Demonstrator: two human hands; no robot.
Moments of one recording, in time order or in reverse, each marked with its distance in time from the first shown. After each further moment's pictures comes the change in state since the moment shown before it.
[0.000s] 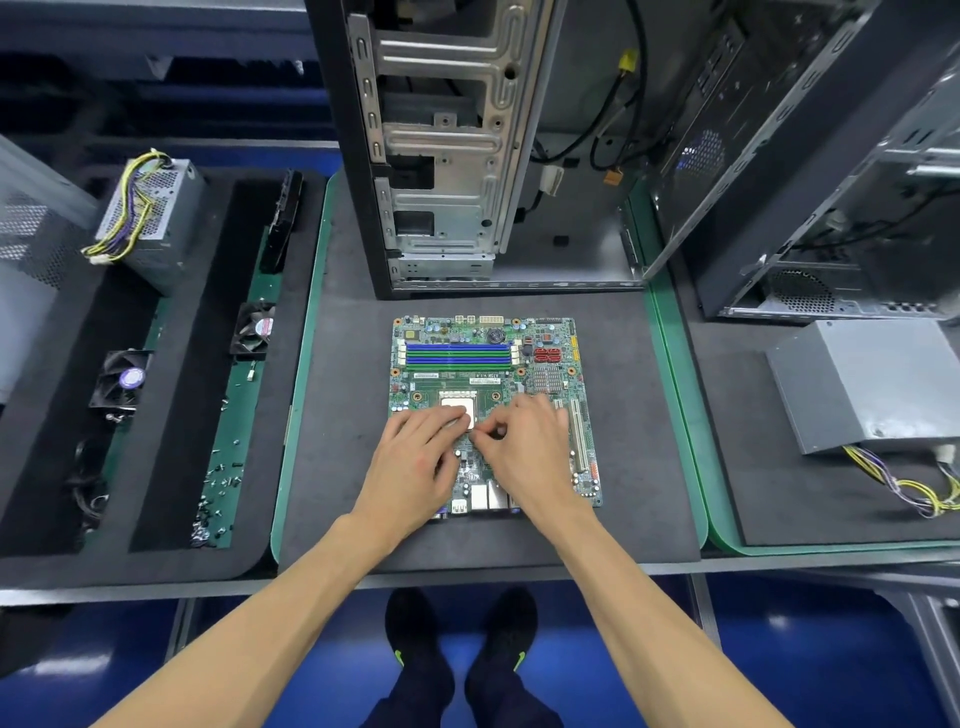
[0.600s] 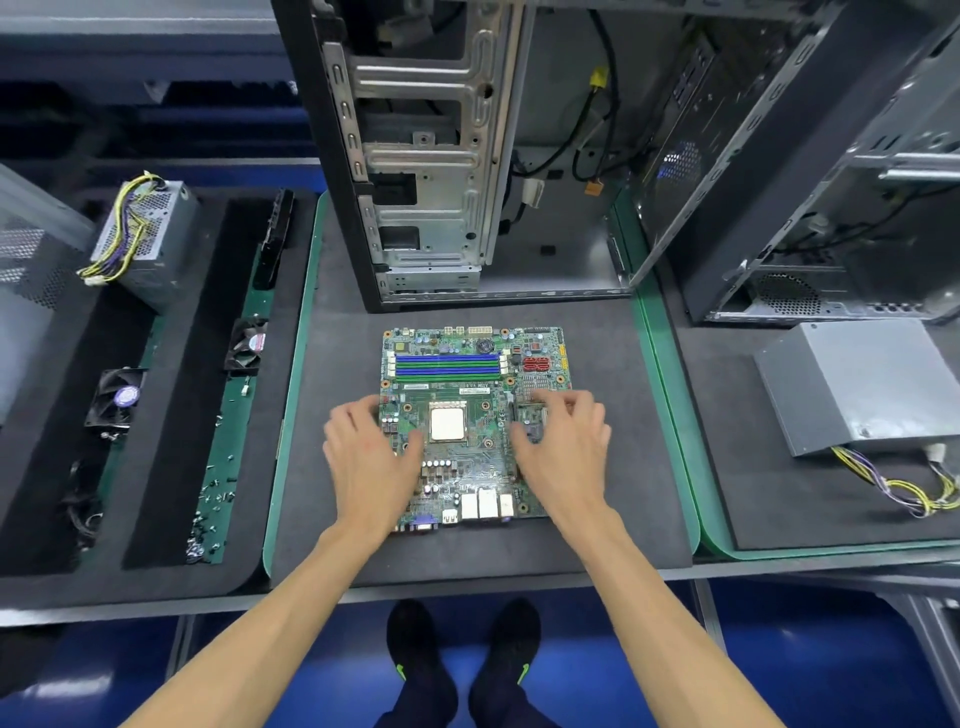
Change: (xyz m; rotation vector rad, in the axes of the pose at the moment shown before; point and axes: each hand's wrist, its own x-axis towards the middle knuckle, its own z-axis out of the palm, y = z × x) left_hand 0.010 0.001 -0.010 -0.021 0.138 -0.684; right_hand -0.008 0.028 -0.025 -0.020 0.144 0.176
